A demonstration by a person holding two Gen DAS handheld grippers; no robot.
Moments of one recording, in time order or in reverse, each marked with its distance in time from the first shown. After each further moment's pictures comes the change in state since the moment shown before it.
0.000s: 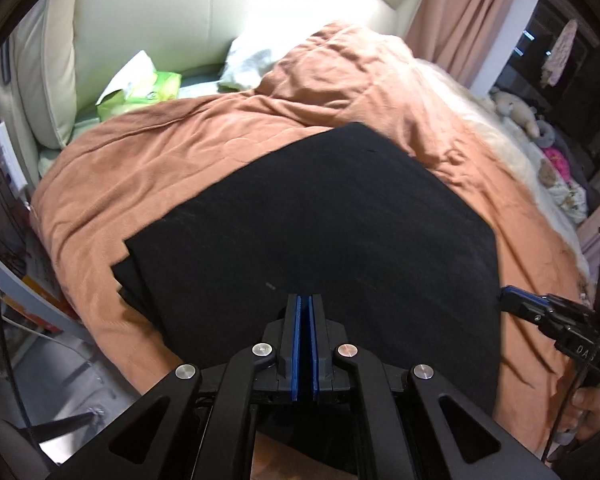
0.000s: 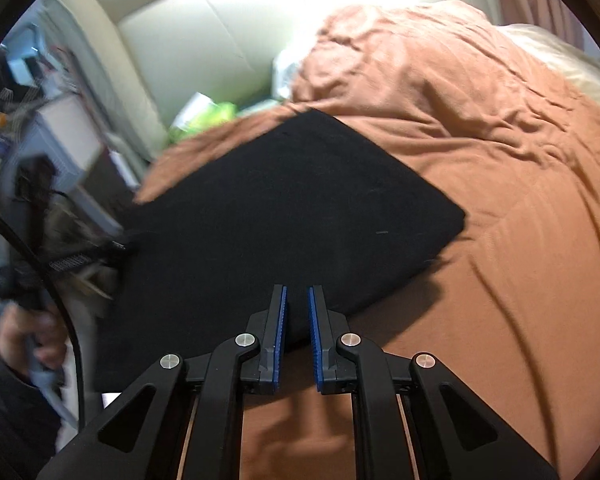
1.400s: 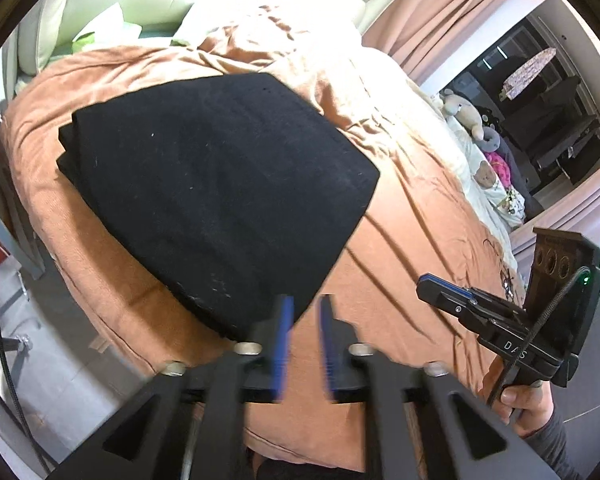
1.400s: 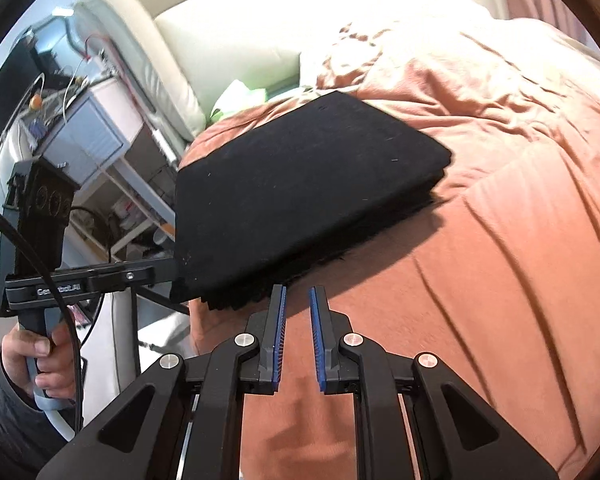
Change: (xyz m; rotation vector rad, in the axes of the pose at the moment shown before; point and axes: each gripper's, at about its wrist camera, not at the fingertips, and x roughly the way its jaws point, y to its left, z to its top) left arm -0.056 -0.065 -0.071 -0.105 0.080 -0.231; right arm -0.076 -0.003 -0.044 0.034 0.044 0.002
